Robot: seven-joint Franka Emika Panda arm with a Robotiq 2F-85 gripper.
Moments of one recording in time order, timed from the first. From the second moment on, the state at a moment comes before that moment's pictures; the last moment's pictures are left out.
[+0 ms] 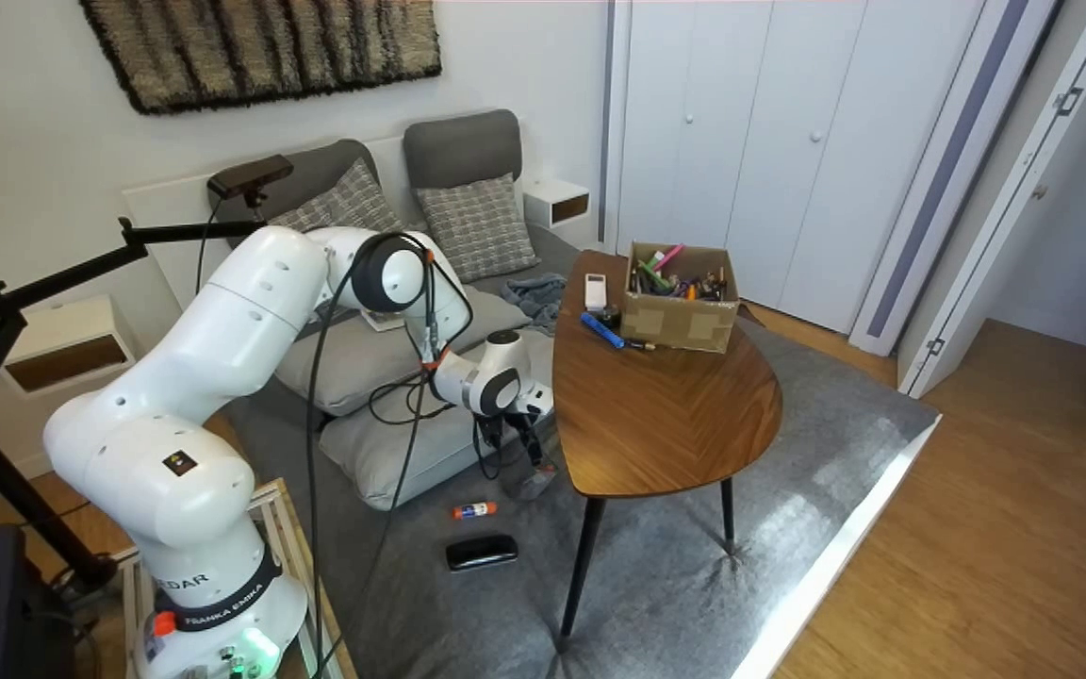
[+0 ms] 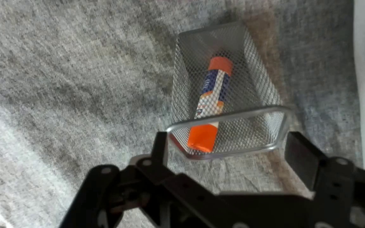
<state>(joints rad) 0.45 1.01 -0.15 -1.82 0.00 2.92 0.65</state>
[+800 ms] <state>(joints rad) 0.51 0.67 -0.19 -2.06 -0.06 2.74 0.57</state>
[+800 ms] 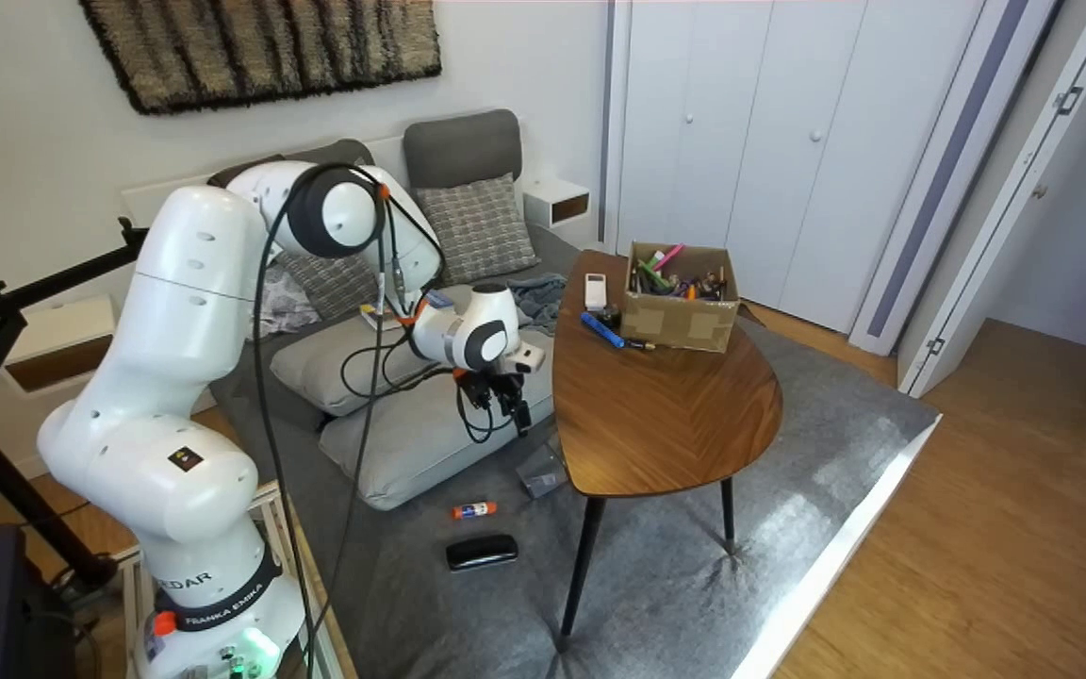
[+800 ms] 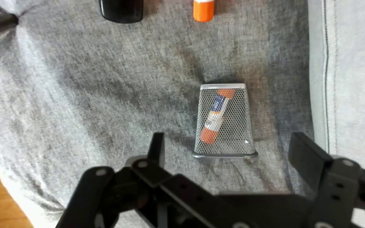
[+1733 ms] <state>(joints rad) 0.26 0.11 -0.05 -2.53 -0.09 2.80 0.29</state>
